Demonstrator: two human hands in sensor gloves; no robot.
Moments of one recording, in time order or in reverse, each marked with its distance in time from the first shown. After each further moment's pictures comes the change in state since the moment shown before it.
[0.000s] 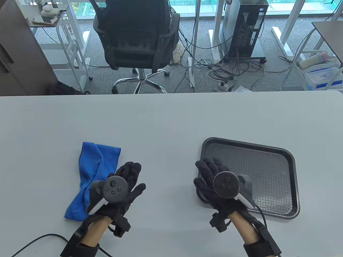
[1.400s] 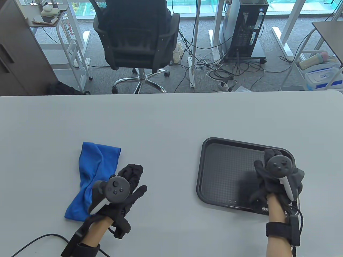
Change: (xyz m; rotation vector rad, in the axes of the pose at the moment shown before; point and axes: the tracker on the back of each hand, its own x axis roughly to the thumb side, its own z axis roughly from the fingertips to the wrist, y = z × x) left_hand 0.004 -0.004 0.000 -0.041 -0.003 -0.003; right_hand -0.170 -0.072 0.022 -0.290 0.712 0.070
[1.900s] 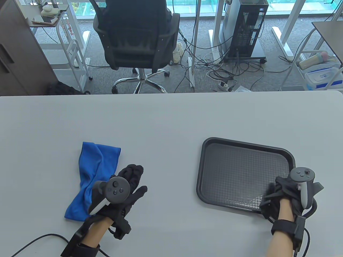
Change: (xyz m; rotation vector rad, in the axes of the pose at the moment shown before) left_hand 0.000 -0.001 0.001 -0.005 -0.002 0.005; right_hand -0.075 0.015 -0.010 0.106 0.454 -0.057
